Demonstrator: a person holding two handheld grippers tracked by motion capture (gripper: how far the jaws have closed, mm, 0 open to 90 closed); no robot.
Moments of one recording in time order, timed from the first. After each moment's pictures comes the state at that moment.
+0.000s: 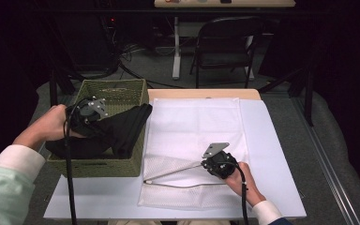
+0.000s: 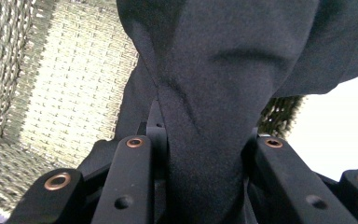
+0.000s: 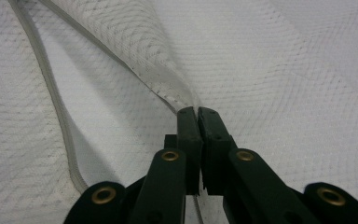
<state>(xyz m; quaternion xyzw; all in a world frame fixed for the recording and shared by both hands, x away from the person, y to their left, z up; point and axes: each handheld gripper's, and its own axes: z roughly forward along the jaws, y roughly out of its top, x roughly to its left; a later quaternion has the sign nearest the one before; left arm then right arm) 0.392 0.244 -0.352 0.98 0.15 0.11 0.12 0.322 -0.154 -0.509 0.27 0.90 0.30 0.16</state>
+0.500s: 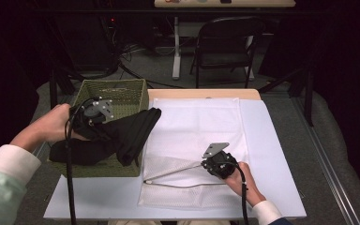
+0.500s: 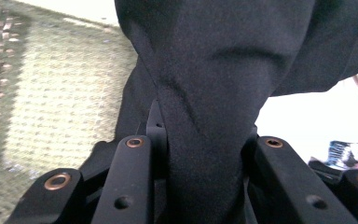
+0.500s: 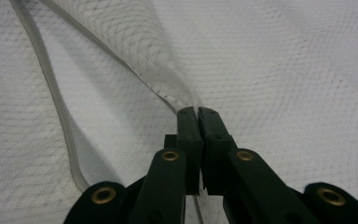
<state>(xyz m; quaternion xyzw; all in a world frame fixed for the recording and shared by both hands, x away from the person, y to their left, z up) 0.372 0.216 -0.334 0.98 0.12 0.07 0.11 0.322 -0.154 -0.510 0.27 0.90 0.30 0.16</state>
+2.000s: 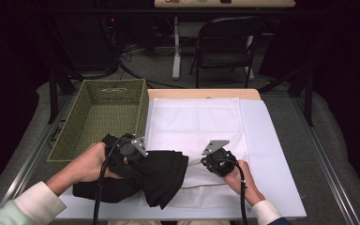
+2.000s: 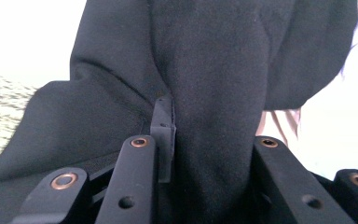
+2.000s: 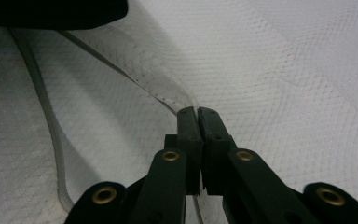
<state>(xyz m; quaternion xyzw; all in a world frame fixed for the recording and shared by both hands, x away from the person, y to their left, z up) 0.304 0.139 -0.394 0.98 0.14 0.00 0.13 0.326 -0.152 -0.502 0.28 0.89 0.30 0.17</state>
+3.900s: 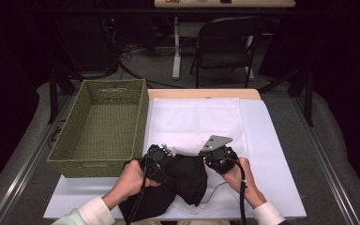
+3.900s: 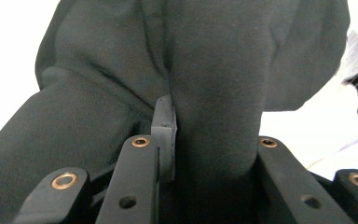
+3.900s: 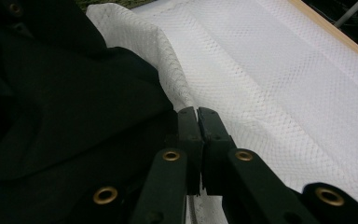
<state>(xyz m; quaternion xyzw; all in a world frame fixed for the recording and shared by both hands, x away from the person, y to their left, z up) 0.325 0.082 -0.476 0.92 0.31 -0.06 0.21 0.314 -0.145 -0.468 0.28 0.87 0.34 0.21</state>
